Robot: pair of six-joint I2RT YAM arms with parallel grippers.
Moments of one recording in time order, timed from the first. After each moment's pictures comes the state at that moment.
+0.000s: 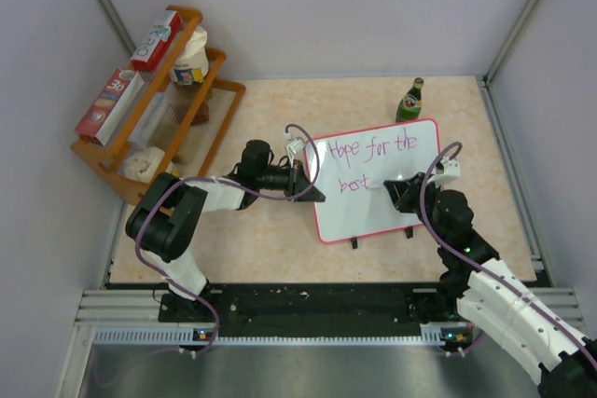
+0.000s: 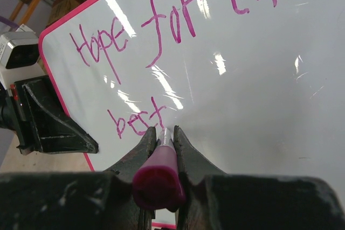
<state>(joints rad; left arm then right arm) -0.48 1.72 0.75 0.52 1.00 -0.47 0.47 0.60 0.32 0.09 0.11 0.60</state>
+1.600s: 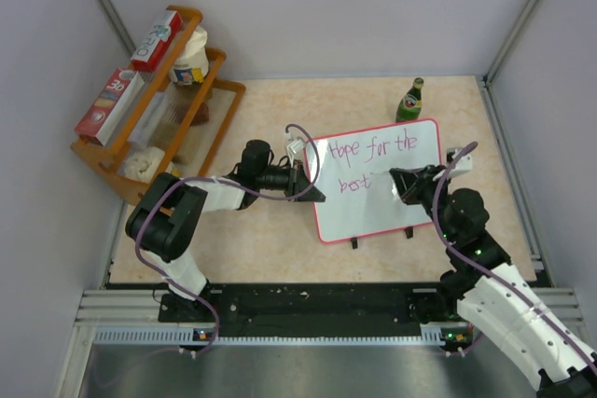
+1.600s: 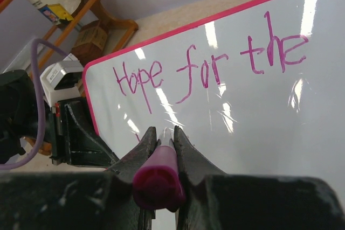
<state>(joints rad) -0.48 1.72 0.76 0.52 1.00 -0.47 0.47 0.52 0.40 0.06 0.10 0.52</state>
